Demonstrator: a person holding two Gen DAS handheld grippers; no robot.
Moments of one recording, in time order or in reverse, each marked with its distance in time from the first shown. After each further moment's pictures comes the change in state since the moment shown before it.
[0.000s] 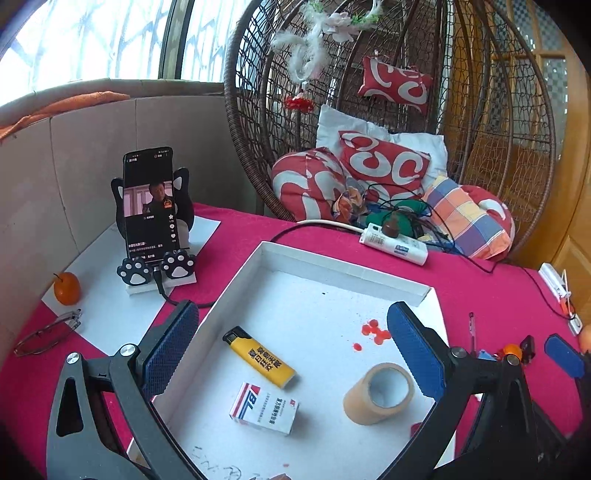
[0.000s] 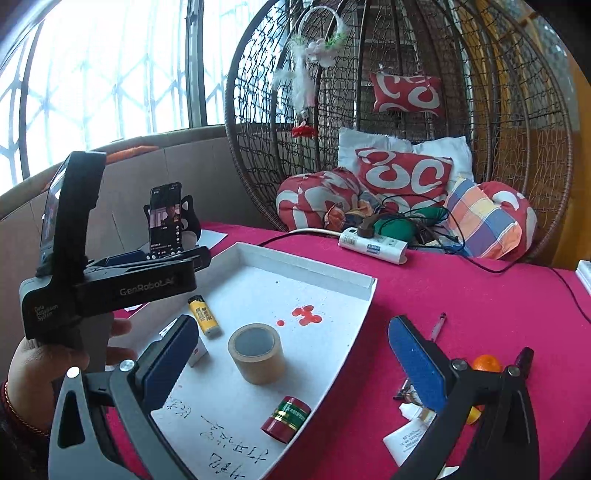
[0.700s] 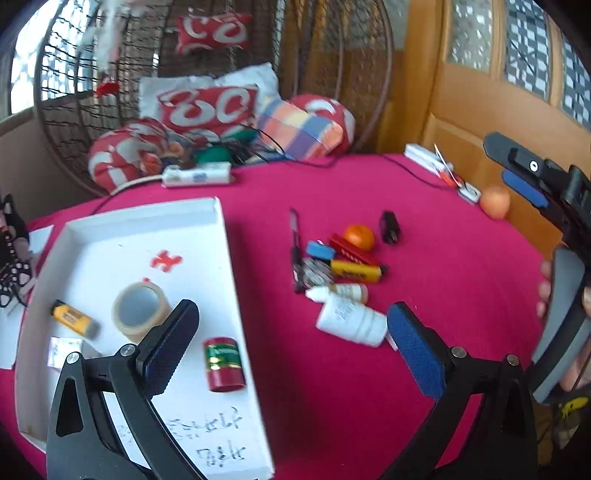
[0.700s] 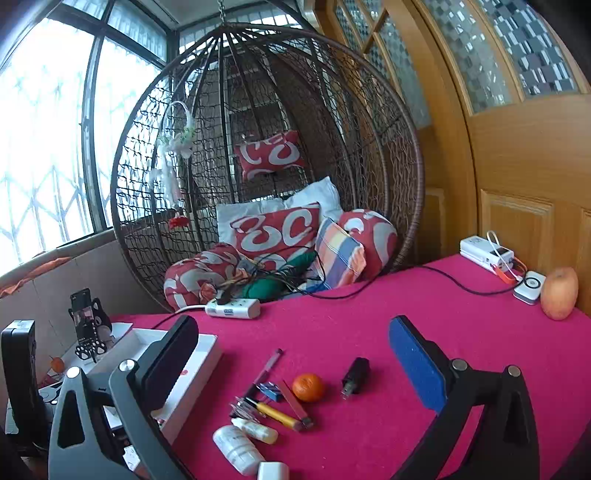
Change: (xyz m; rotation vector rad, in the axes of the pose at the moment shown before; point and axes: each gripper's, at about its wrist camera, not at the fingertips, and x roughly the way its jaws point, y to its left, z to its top) left arm -0.018 -0.156 -0.078 0.402 0.237 -0.435; right arm -0.110 -0.141 -0.022 0.275 -0.229 -0.306
